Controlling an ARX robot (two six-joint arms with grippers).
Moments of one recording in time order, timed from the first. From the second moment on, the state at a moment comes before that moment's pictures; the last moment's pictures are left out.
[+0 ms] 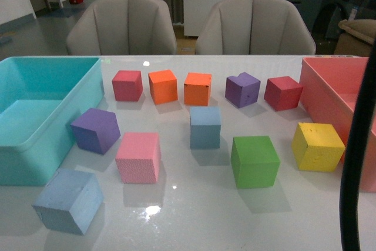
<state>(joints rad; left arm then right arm) 0.00 0.01 0.01 0.00 0.00 -0.01 0.37 1.32 0.76 0.32 0.16 0.36</state>
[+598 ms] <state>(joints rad) 0.00 0.01 0.01 0.00 0.00 -0.01 0.00 0.34 0.16 0.20 0.00 0.01</state>
